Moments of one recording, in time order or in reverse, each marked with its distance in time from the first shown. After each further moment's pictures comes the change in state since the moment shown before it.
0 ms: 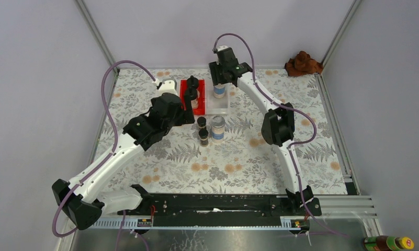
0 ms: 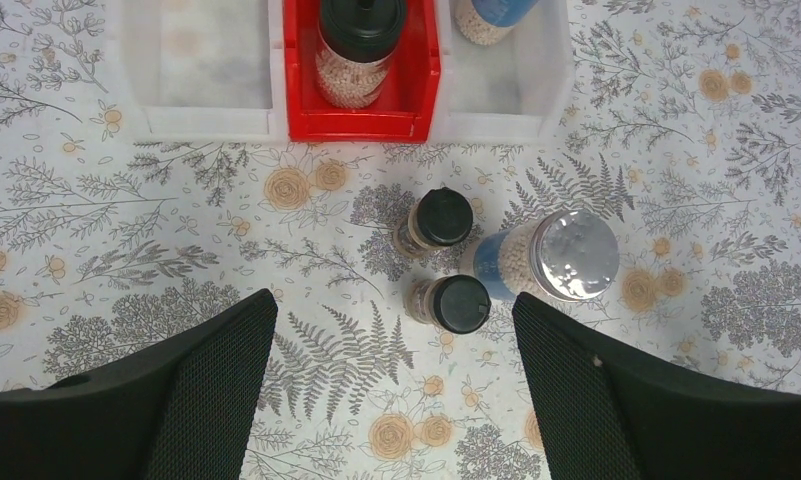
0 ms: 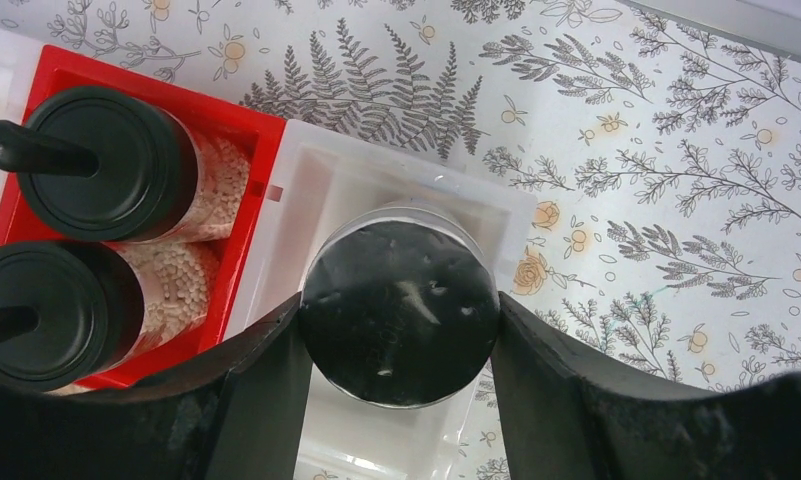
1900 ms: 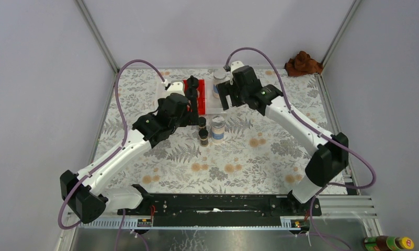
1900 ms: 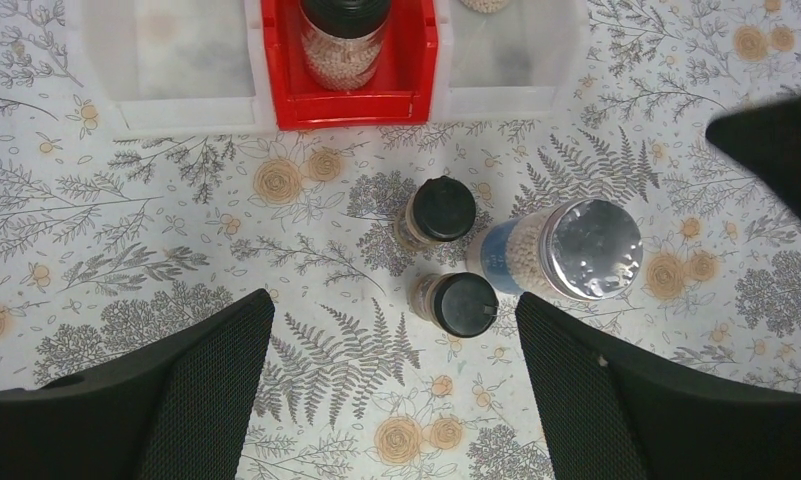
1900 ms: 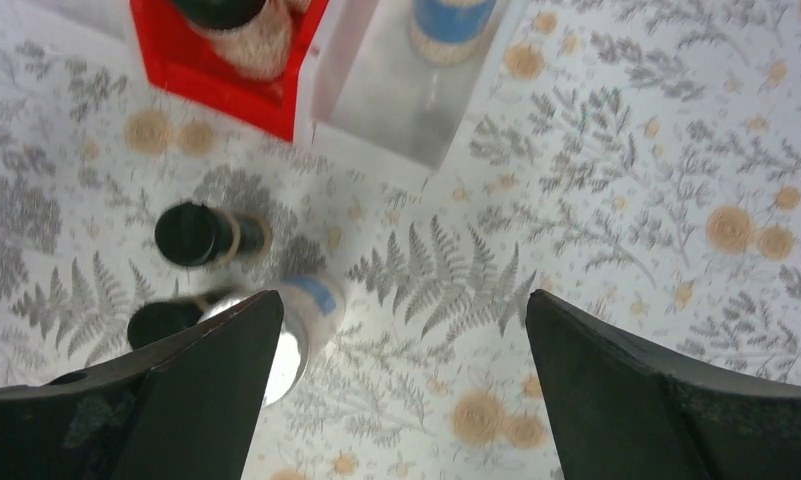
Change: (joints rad) left arm -0.013 0.071 -0.019 0.034 0.011 0.023; right arm 0.094 -0.741 -0.786 0.074 0.033 -0.017
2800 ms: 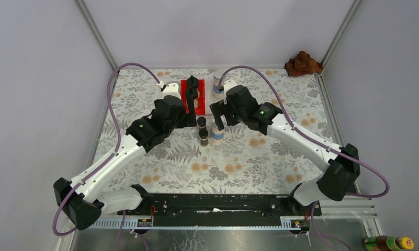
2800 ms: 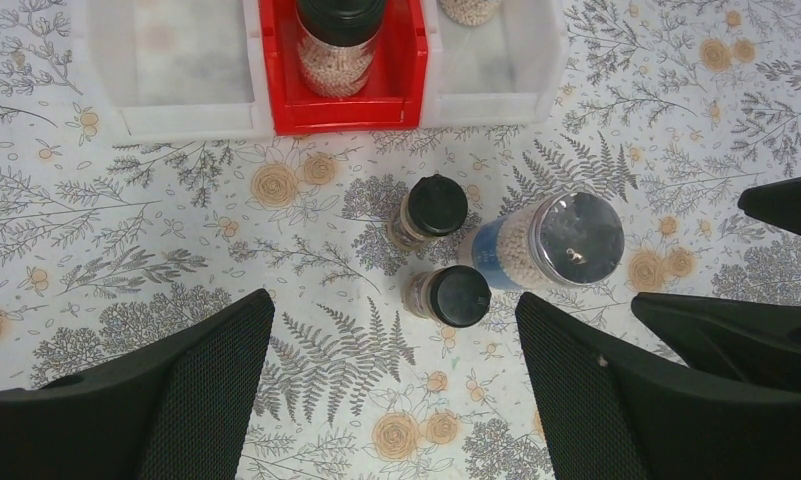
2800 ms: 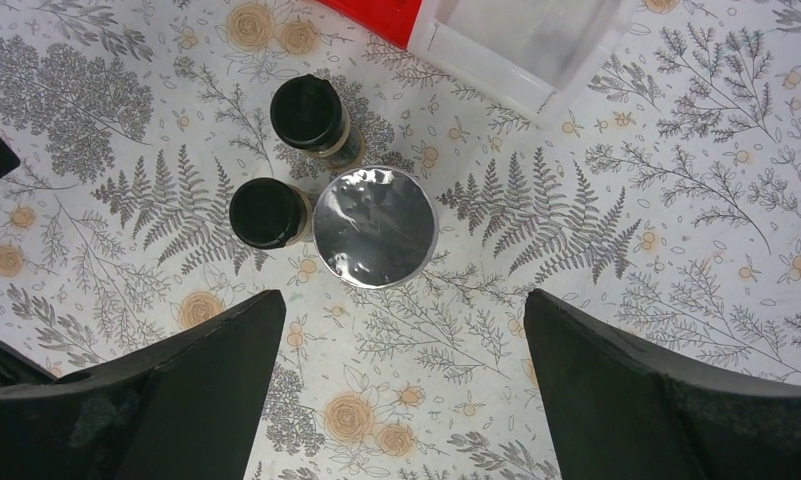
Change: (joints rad) left arm 0.000 -0.074 -0.034 0.019 0.015 0.010; right arm 0.176 -0.208 -0.262 0.029 -0.011 0.068
